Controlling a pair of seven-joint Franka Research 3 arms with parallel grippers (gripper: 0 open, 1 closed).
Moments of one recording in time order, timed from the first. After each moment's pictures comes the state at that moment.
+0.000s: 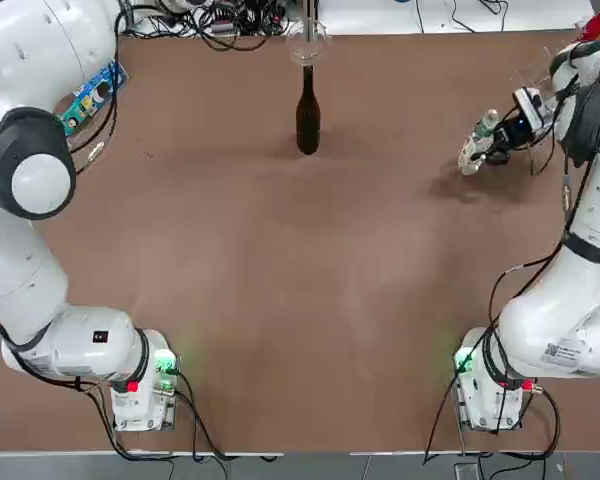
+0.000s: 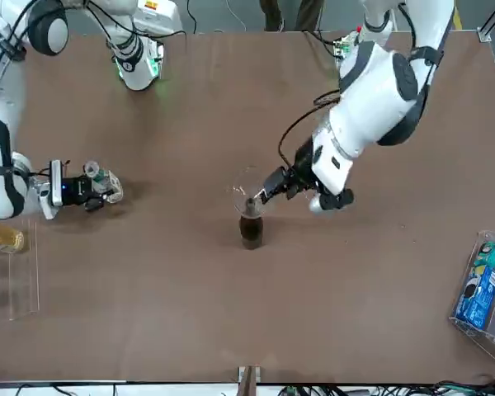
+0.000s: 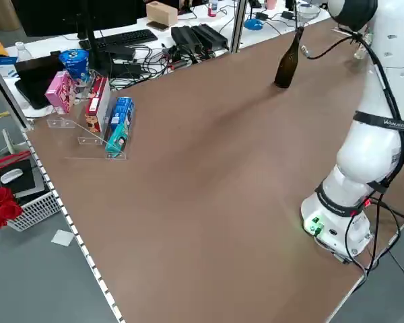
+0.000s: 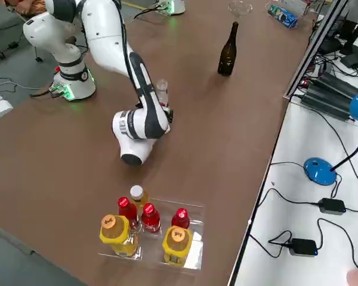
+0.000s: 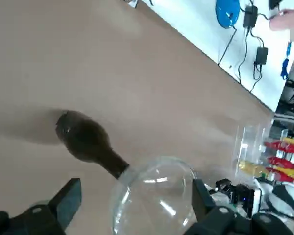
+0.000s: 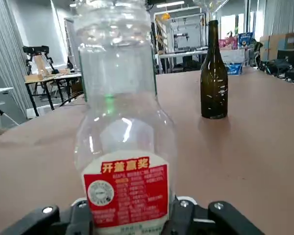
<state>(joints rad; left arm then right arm) -0.03 0.38 -0.58 -1.53 -0.33 2.30 -0.76 -0.15 0.70 -0.38 -1.80 1.03 1.23 -2.61</state>
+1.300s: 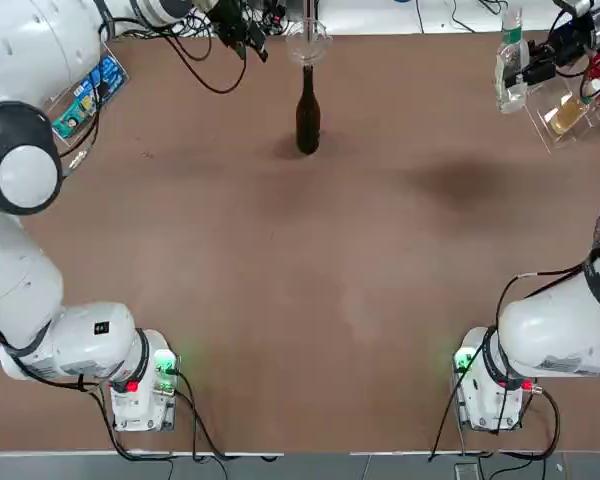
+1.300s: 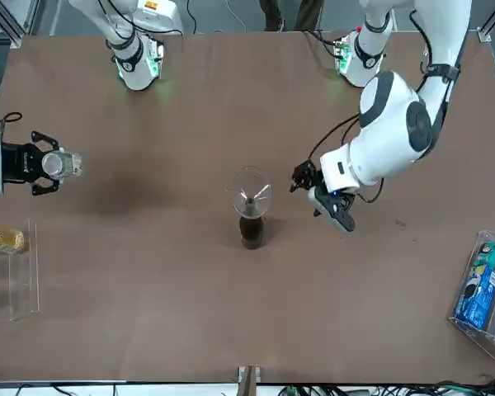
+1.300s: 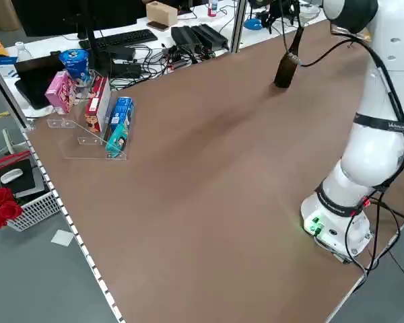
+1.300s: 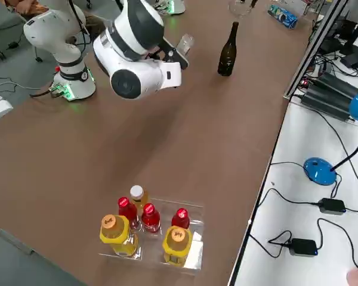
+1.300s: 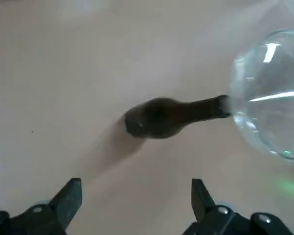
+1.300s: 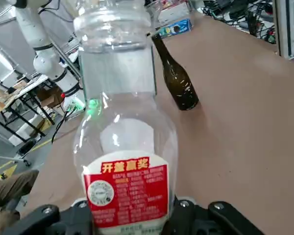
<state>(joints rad) 0.14 0.32 -0.65 -1.67 -0.32 2.15 0.22 -0.10 0.24 -0.36 -1.79 0.92 1.31 -1.73</state>
